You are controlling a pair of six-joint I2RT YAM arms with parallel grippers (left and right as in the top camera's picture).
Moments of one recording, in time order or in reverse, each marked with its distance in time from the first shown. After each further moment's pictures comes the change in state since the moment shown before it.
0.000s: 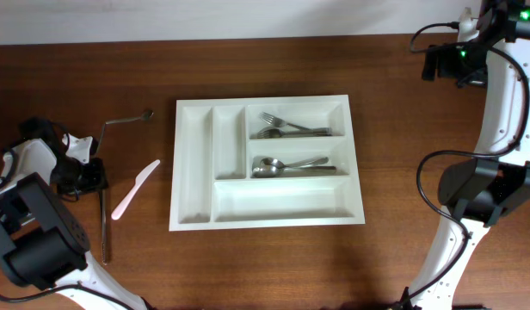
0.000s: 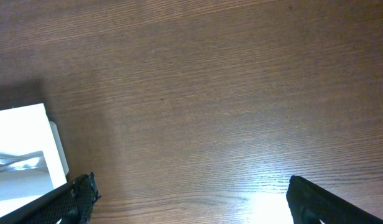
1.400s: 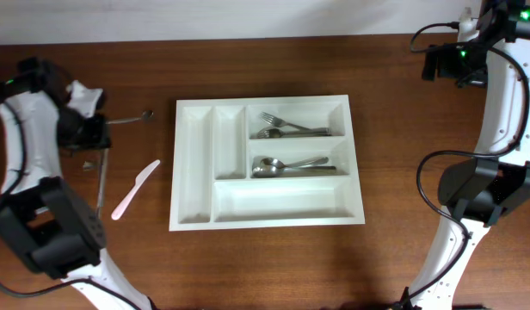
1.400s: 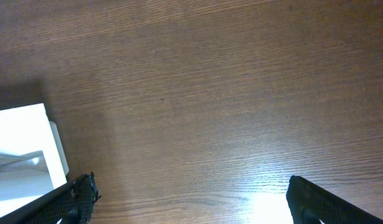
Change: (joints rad) left arm -0.201 0.003 0.478 -0.410 0.002 0.066; right arm 0.000 0.000 0.000 0.000 0.000 0.000
